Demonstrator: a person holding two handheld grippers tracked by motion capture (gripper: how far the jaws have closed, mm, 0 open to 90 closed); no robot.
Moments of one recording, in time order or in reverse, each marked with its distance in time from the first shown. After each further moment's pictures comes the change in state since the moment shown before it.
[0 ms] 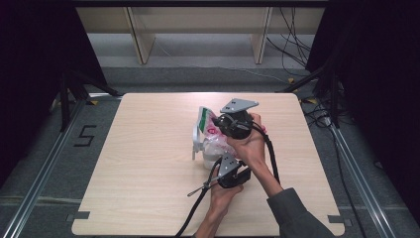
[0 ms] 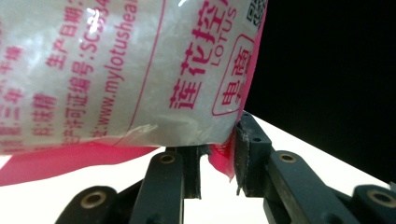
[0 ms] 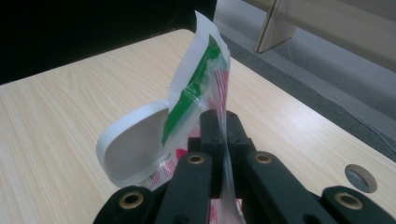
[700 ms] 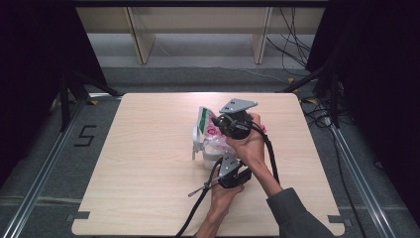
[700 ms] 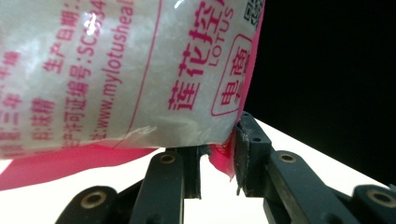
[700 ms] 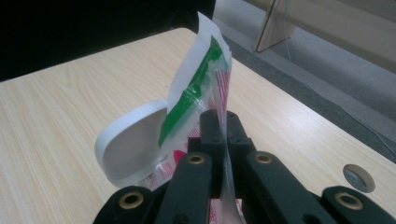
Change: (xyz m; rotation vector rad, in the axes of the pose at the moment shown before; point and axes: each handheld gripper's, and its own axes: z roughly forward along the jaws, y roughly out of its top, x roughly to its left) left arm -0.002 0.001 0.001 -0.004 0.001 0.002; right arm 0.000 0.000 0.000 0.001 -0.004 0.002
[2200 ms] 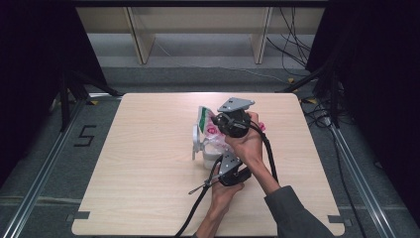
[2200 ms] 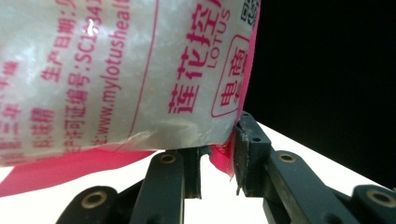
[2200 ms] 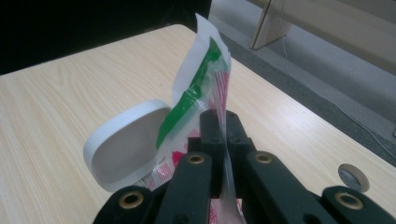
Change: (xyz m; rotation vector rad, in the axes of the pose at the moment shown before) left arm 0.003 0.003 0.003 0.002 0.005 0.002; right arm 0.000 0.002 0.008 0.013 -0.025 -0.010
